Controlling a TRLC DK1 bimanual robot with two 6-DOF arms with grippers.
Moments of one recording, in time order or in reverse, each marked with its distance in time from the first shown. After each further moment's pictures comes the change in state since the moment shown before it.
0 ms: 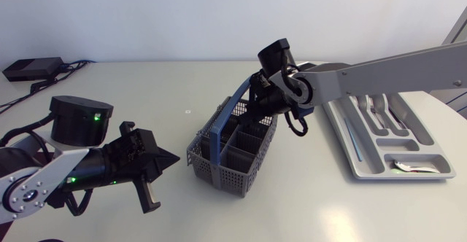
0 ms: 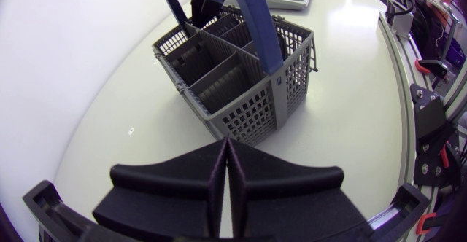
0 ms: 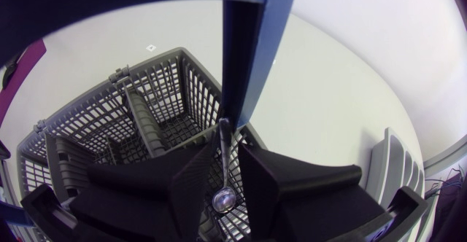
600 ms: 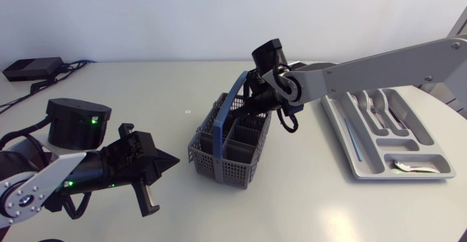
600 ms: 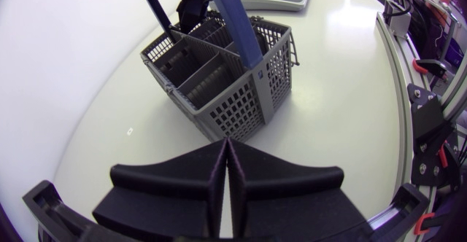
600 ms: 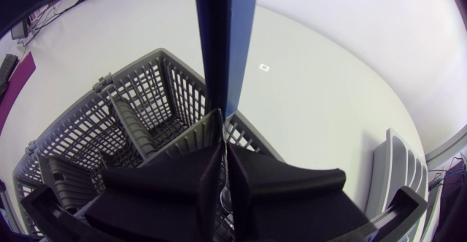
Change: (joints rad) left arm -0.011 -0.026 -0.014 -0.006 0.000 -0.007; right arm -0.003 0.080 0.066 0.031 0.044 0.047
